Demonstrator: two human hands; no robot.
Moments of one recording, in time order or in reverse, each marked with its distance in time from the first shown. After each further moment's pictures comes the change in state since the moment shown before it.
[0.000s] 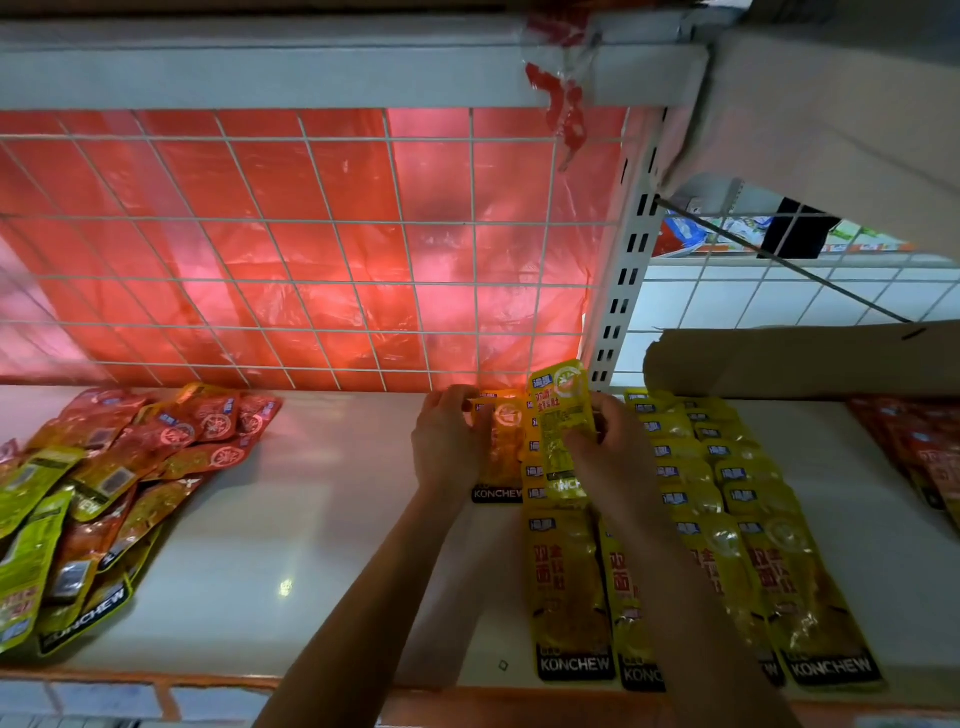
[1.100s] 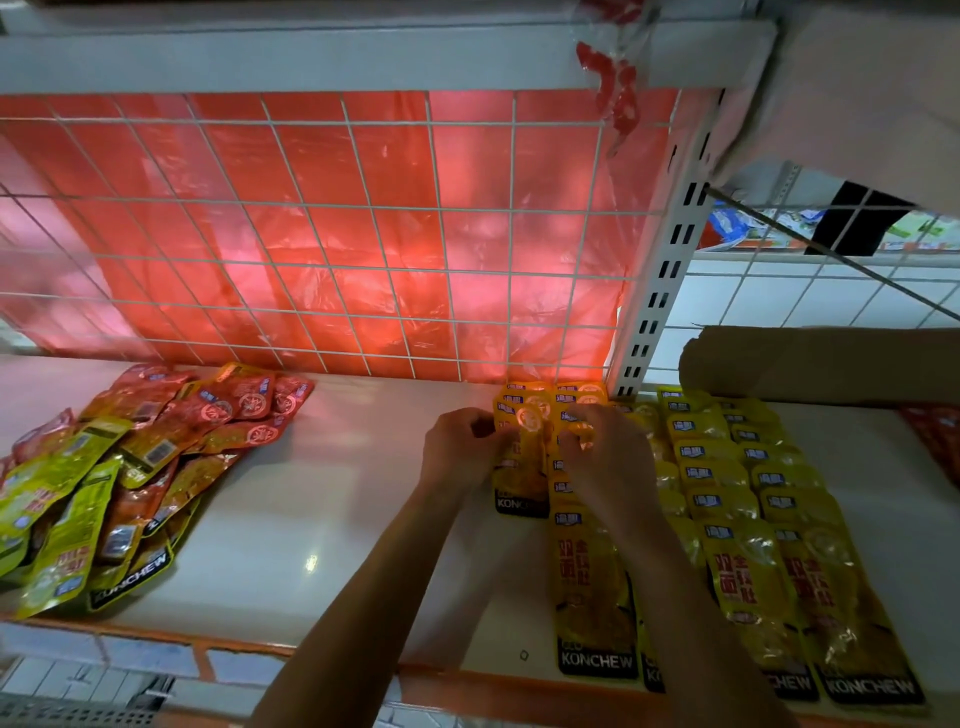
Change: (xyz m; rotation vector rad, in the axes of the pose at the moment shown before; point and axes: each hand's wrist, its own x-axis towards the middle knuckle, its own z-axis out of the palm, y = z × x) left_hand -0.006 -0.019 -0.015 -0.159 -0.300 -0.292; right_hand -0.001 0.004 0.024 -0.409 -0.060 -0.132
